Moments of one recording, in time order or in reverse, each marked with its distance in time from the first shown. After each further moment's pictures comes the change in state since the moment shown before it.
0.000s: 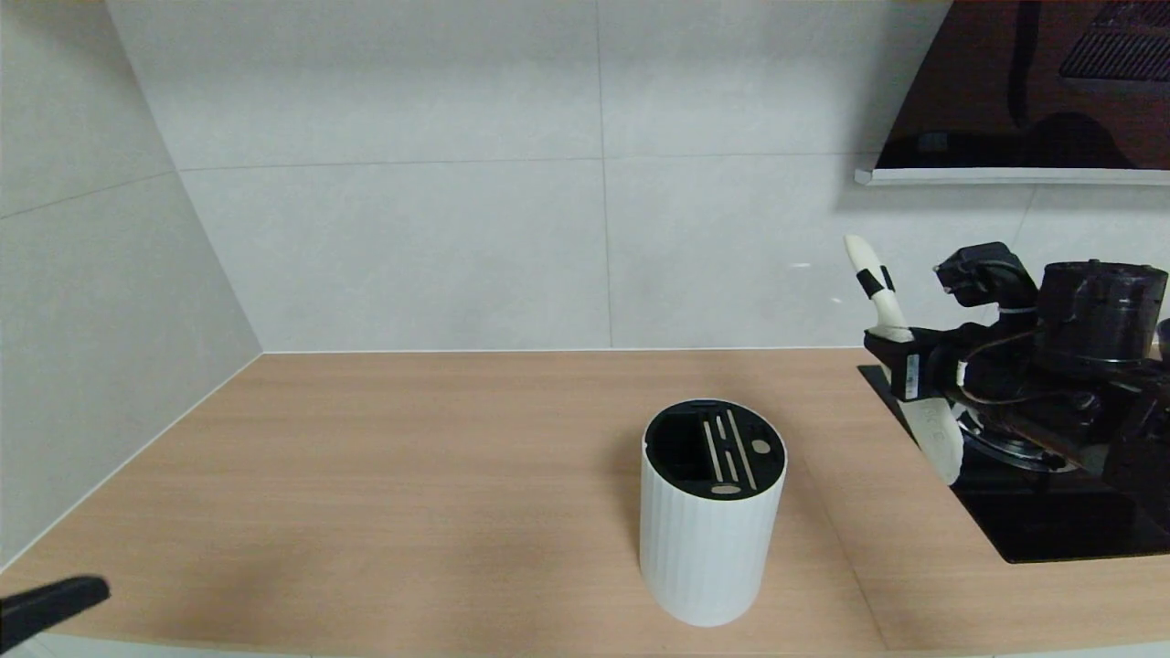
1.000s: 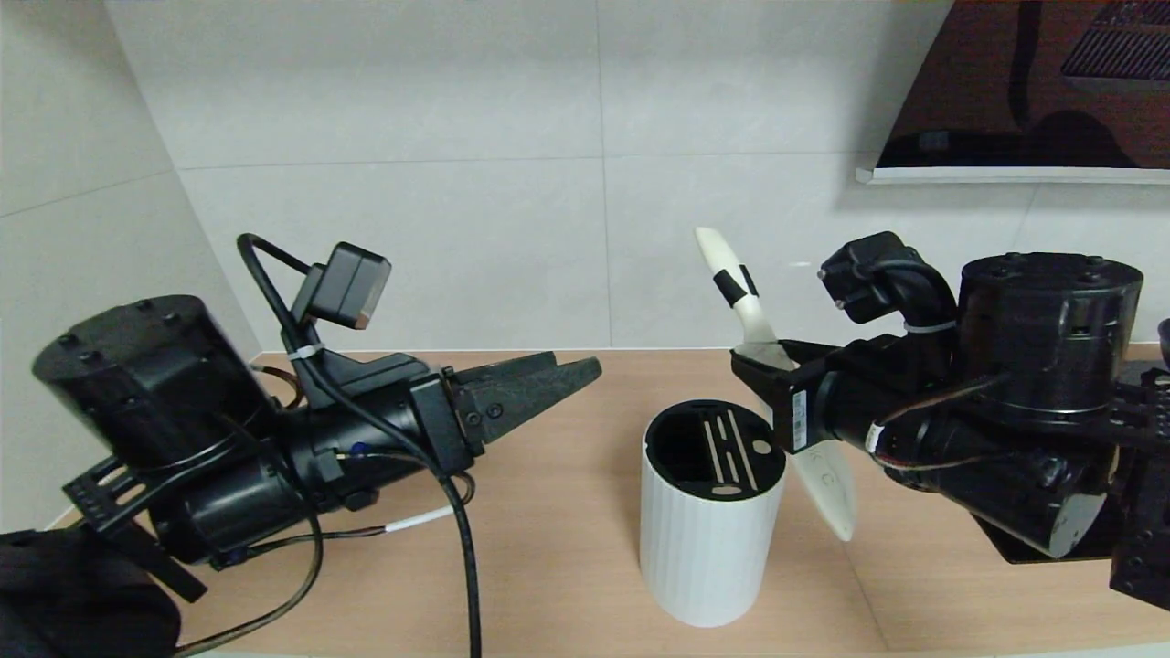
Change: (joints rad) left arm -0.459 1.041 -0.042 -1.271 0.130 -0.625; right arm 0.480 -0.083 -0.060 0.124 -0.154 0.087
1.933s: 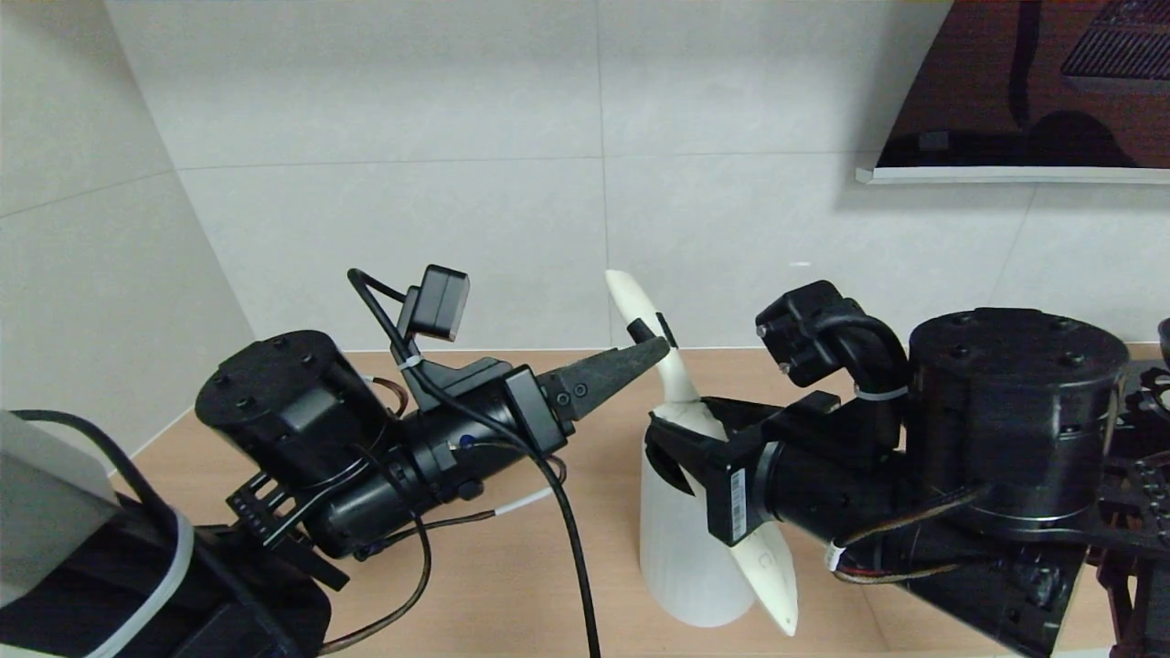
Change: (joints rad) left arm -0.100 0.225 -0.049 -0.302 0.123 -0.175; right arm 0.197 0.025 0.008 -0.003 0.016 0.122
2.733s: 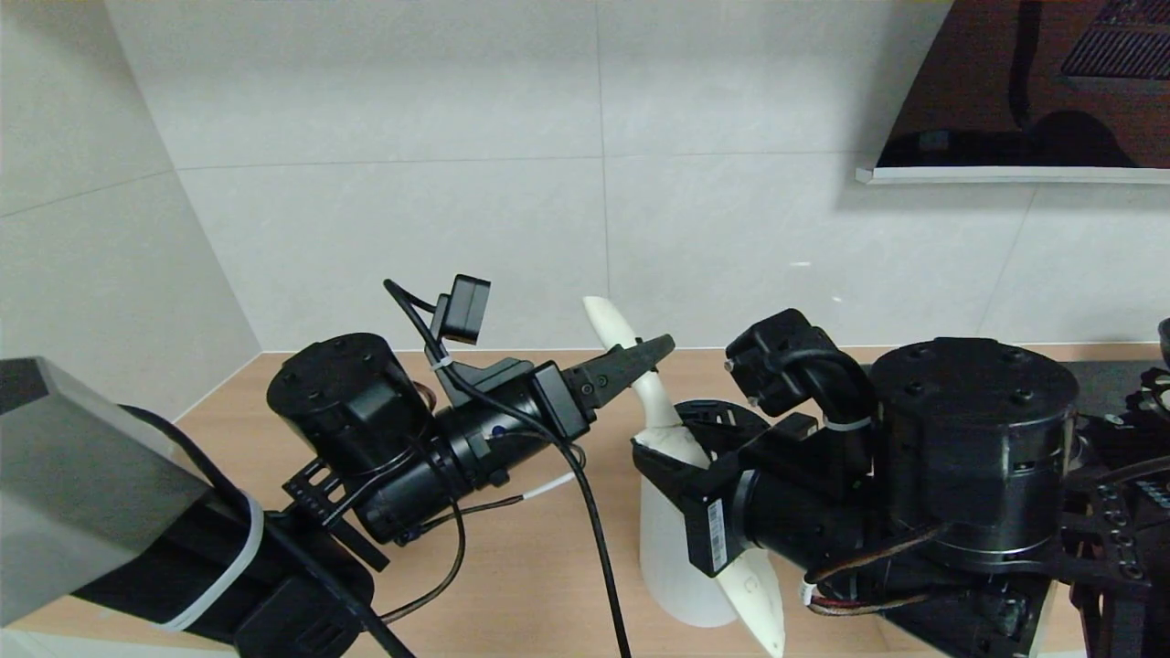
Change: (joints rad) left arm 0.004 0.082 -0.050 -0.002 0.048 0.005; right arm 0.033 0.031 0.007 -0.004 -0.001 0.000
